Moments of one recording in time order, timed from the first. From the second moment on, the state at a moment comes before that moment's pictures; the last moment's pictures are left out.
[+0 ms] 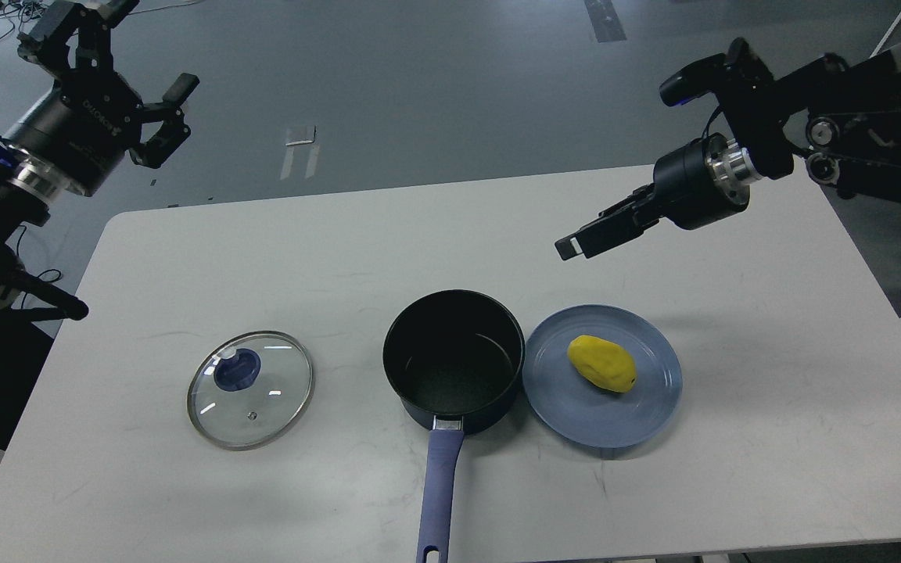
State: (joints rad) left arm -0.87 0.75 -0.64 -1.04 0.20 -0.43 -0.35; right arm 1.55 -0.53 -0.39 1.12 -1.27 0.49 0.49
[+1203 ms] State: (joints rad) left arm -0.87 0.76 -0.64 -1.08 0.20 -0.43 -0.35; right arm 1.48 -0.27 -0.65 1.04 -1.49 0.49 0.49
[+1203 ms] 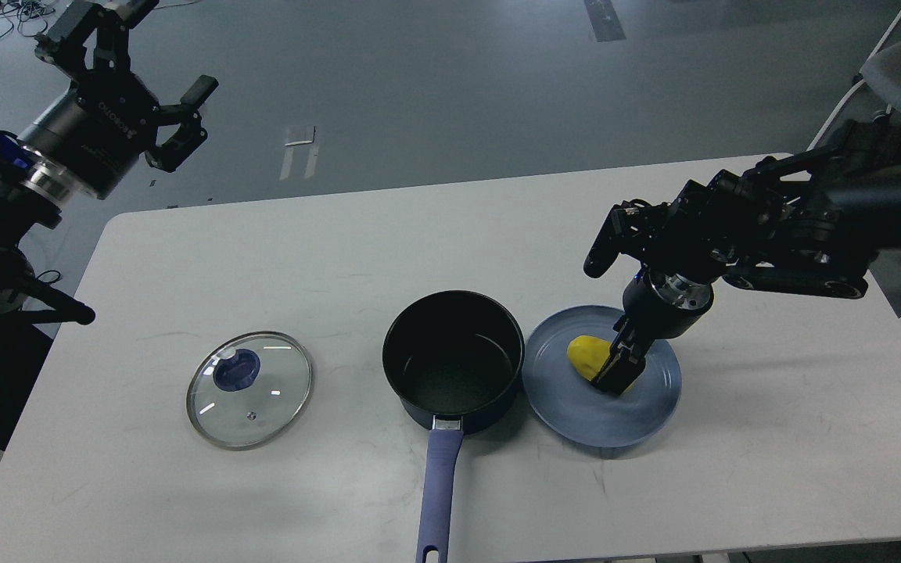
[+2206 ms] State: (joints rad) left arm -0.87 0.76 -0.64 -1.08 0.20 -0.45 -0.35; right arm 1.73 -0.32 -0.52 1.12 -1.36 0.49 0.49
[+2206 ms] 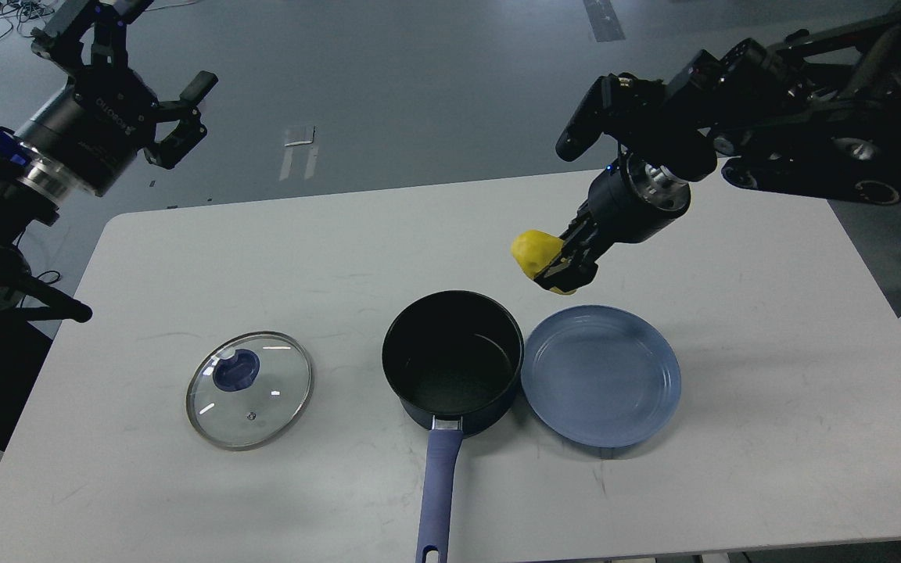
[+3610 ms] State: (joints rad) left arm -0.87 0.76 -0.64 -1.09 0.20 -0.46 -0.35; right arm 1.57 0.00 -0.60 0.89 -1.27 0.48 0.49
